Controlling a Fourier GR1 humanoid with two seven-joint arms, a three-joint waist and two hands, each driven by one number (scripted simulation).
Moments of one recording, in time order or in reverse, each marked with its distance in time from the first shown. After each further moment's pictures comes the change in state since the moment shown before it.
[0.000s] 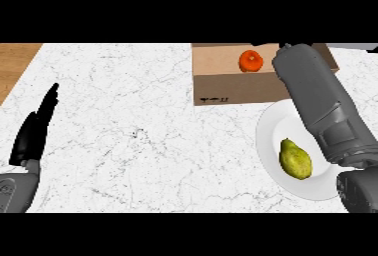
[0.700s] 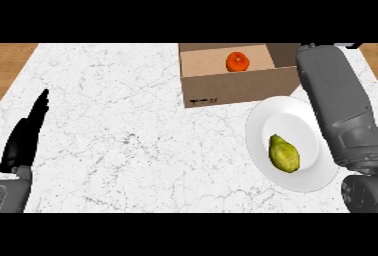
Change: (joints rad) left arm 0.040 0.009 0.040 -0.003 0.004 -0.005 0.016; right arm 0.069 -0.023 -0.168 -0.124 -0.232 -0.104 -0.326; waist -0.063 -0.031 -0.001
